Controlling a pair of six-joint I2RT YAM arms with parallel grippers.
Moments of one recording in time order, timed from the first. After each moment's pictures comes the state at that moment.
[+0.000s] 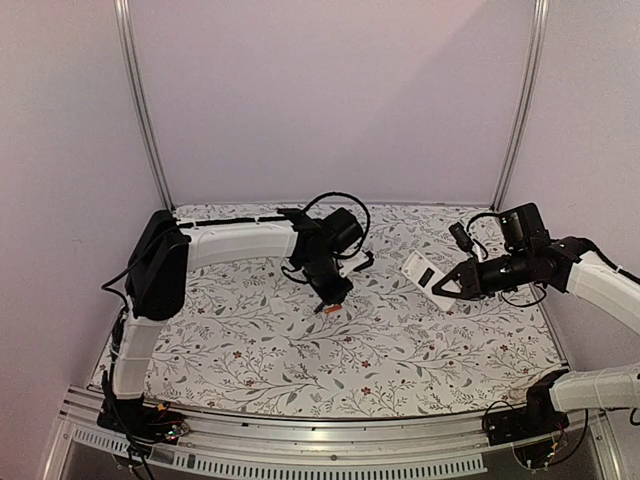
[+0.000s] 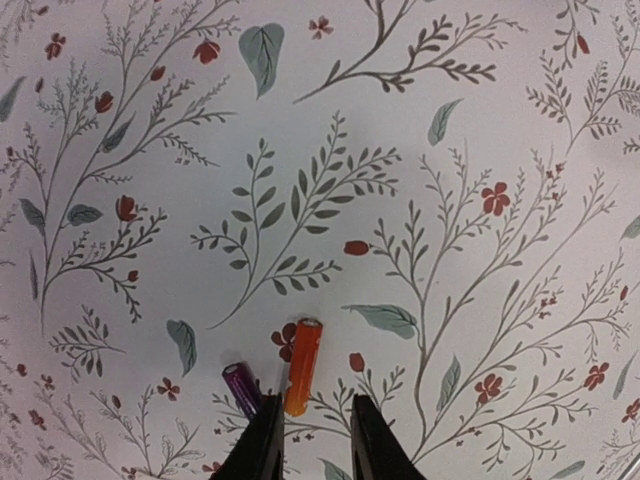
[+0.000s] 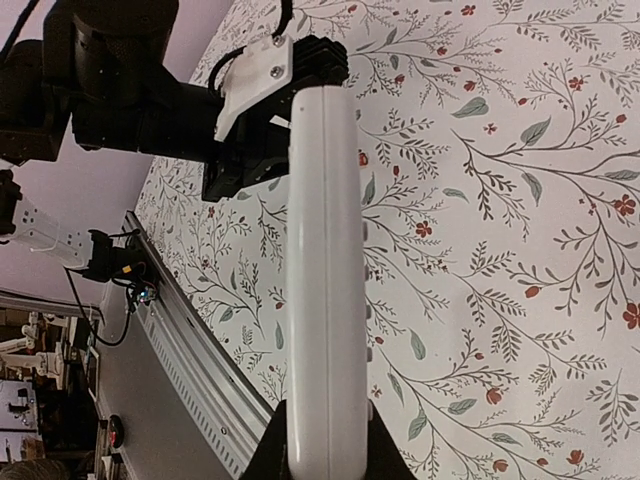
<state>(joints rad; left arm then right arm) -0.92 2.24 1.86 -0.83 -0.01 0.07 0.39 1.08 0.83 -0.58 -0.64 0.26</state>
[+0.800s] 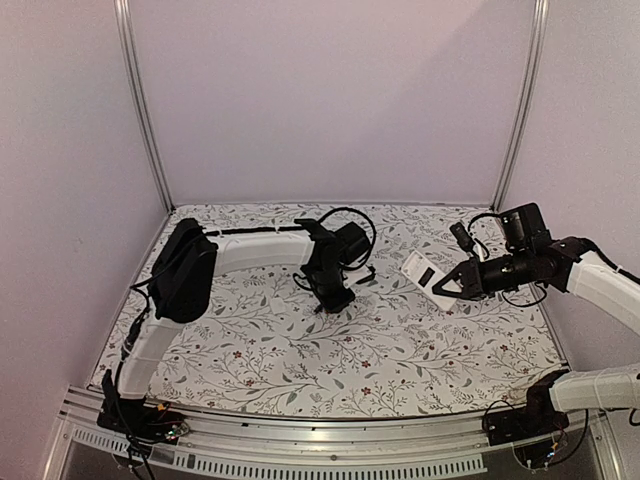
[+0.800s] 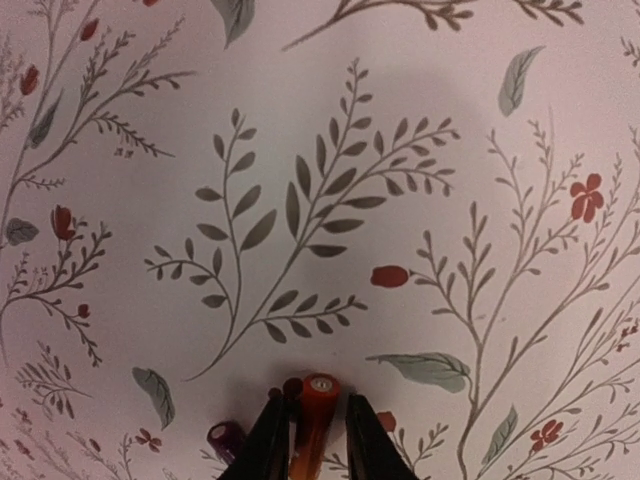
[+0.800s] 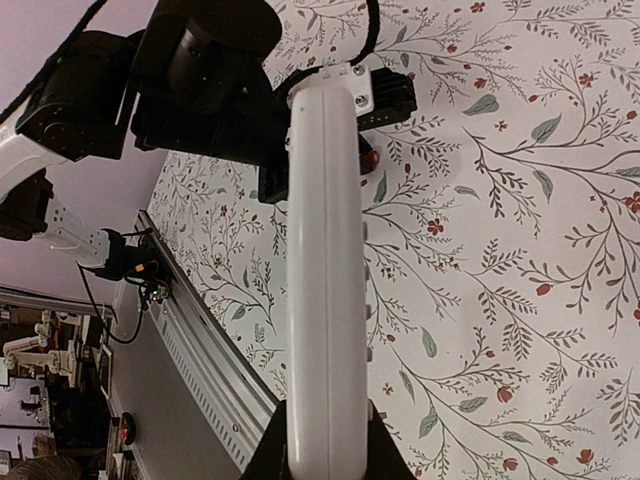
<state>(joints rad) -0.92 2.40 1.99 -0.91 -0.06 0.11 0.38 1.08 0.82 -0.58 -0.69 0.27</state>
